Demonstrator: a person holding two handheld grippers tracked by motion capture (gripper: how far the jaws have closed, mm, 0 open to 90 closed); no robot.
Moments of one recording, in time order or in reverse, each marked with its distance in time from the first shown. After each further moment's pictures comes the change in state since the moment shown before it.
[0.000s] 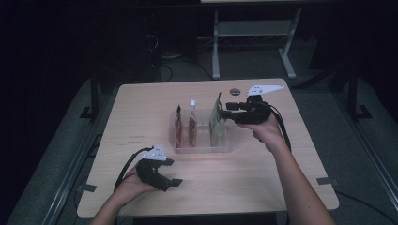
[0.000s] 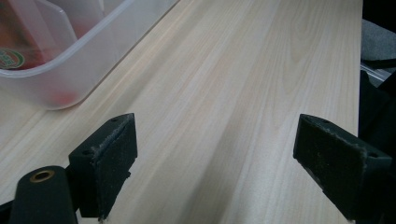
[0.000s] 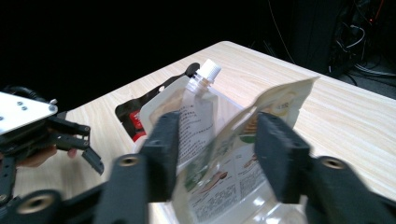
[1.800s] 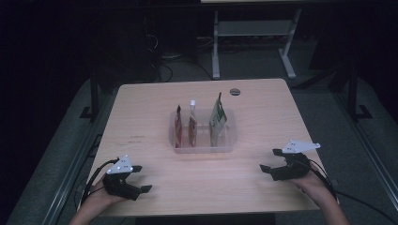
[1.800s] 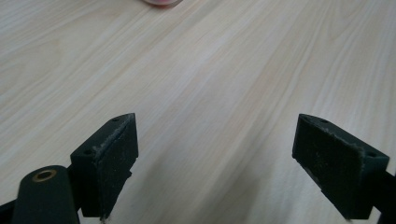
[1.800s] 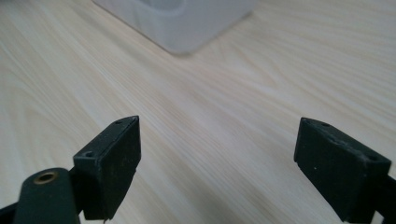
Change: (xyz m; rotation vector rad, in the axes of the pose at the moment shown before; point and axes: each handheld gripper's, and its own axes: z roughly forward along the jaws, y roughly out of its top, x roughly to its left) left arm 0.012 -0.077 -0.060 -0.009 0.190 -0.025; right arm 0.004 -0.167 -0.084 0.218 -0.244 0.000
